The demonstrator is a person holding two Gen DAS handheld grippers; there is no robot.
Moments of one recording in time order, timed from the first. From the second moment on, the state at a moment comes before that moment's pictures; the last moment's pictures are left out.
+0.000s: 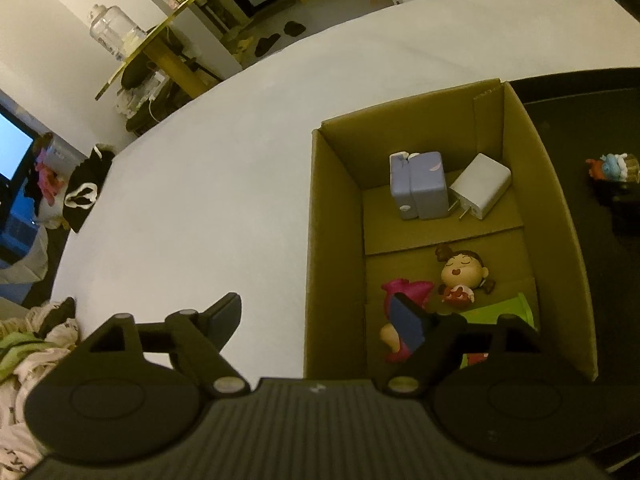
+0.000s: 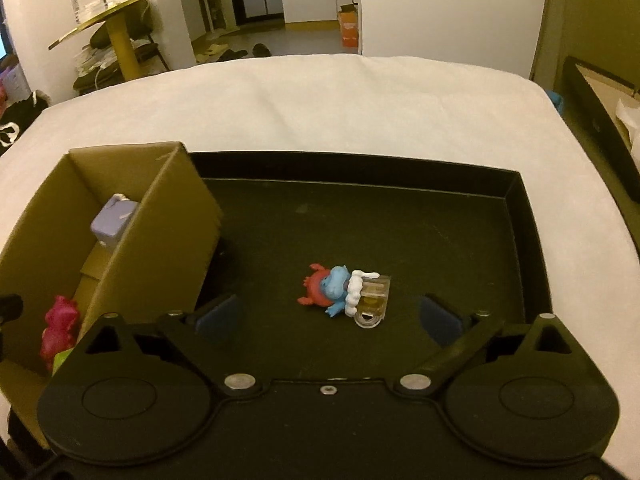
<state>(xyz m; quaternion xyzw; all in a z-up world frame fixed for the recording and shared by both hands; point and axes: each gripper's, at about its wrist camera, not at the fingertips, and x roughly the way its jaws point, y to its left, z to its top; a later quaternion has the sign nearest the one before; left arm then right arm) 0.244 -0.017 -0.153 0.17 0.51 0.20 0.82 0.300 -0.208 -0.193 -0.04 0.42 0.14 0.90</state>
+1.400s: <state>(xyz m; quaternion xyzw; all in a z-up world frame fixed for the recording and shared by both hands) 0.241 -0.008 -0.149 0.13 0.50 0.19 0.83 0.286 -0.218 -0.155 -0.03 0.40 0.09 0.91</state>
